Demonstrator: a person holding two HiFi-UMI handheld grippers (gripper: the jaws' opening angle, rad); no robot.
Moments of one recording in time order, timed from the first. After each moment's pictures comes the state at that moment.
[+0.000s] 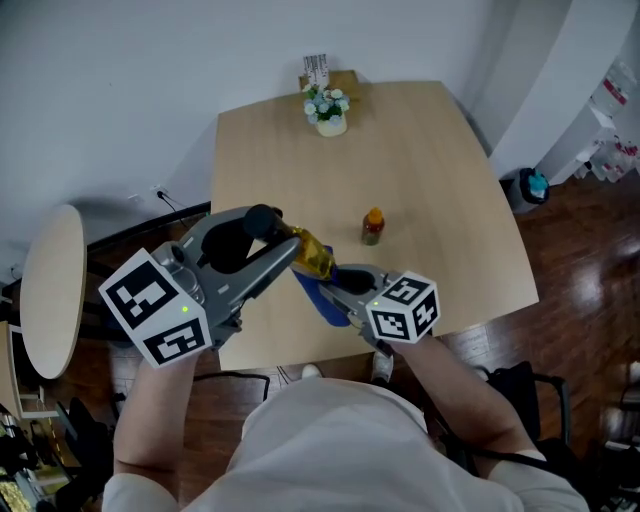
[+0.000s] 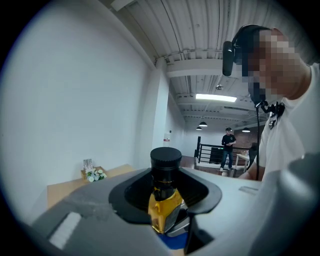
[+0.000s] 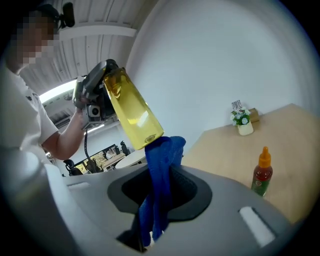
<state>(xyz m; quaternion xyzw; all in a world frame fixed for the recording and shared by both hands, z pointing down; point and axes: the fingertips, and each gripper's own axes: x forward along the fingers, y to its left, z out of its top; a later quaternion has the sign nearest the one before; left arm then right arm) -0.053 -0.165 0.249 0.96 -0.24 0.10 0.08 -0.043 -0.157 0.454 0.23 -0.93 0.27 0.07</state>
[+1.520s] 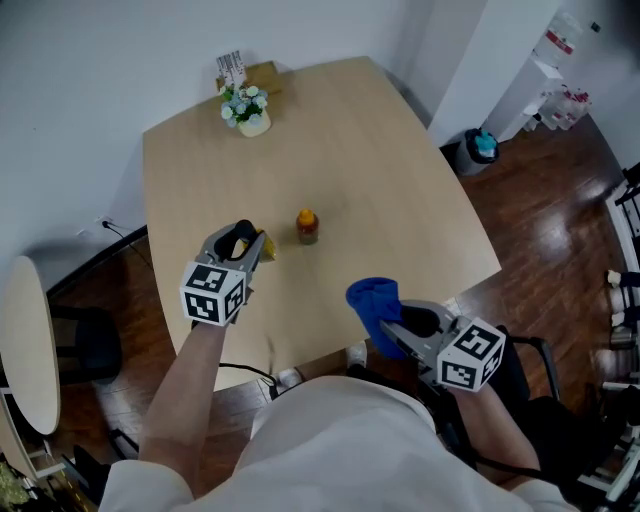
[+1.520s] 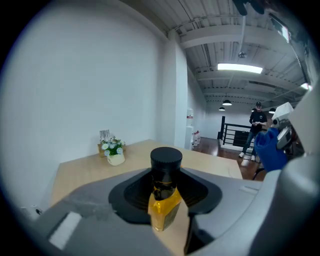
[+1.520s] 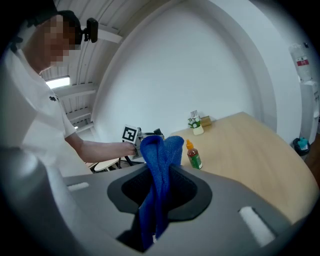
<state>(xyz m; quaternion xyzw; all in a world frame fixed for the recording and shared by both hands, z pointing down) -0.016 -0.292 0.484 0.91 -0.36 0.21 0.09 0.158 -0.080 0.451 0.38 -0.88 0.29 0.09</state>
